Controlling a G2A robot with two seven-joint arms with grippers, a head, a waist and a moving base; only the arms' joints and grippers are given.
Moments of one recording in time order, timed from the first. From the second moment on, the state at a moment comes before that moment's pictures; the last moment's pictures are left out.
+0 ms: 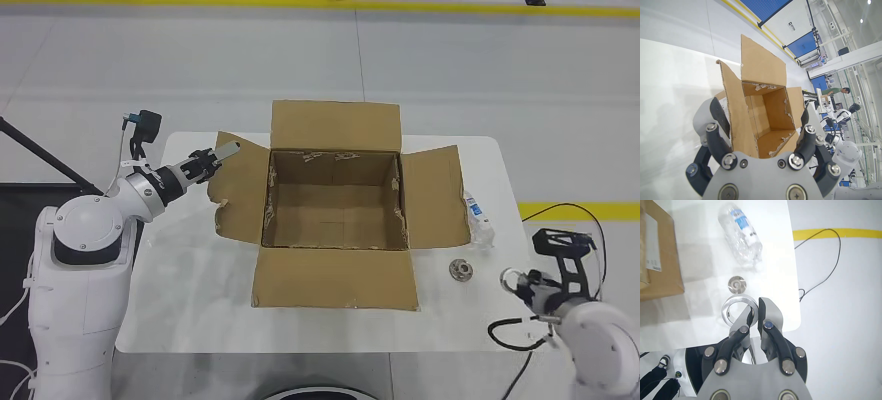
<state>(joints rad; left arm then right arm) 1.07 -1.17 -1.67 -1.73 0.22 0.05 -0.93 -1.55 -1.27 1.86 -2.35 -1.29 0.11 1.51</state>
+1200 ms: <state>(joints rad) 1.07 -1.17 -1.67 -1.73 0.22 0.05 -0.93 -1.45 -1.29 1.70 -1.89 -1.36 0.32 1.18</state>
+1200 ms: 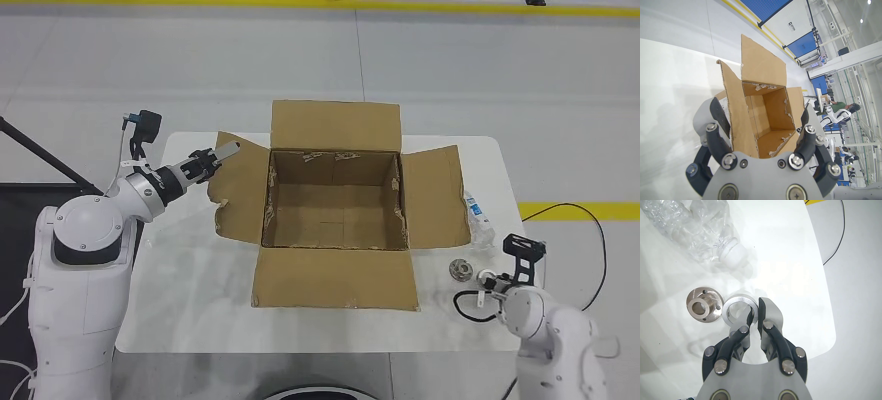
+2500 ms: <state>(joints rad) 1.07 -1.17 -1.67 -1.73 0.22 0.05 -0.93 -1.52 -1.28 1.88 -2.35 -1.06 0.12 1.07</state>
